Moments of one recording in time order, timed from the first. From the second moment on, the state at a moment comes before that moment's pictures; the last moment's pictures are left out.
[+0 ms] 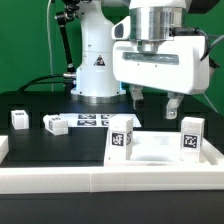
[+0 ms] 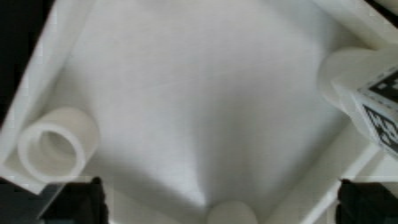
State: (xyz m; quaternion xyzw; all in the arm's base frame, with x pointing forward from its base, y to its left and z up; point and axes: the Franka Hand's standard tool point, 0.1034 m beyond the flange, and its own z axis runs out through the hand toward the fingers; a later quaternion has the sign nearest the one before) arm 0.555 0.063 0.087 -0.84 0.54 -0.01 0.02
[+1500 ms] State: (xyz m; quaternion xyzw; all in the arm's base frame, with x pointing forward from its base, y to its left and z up) arm 0.528 0.077 0.066 -0.68 0.73 0.02 0.02
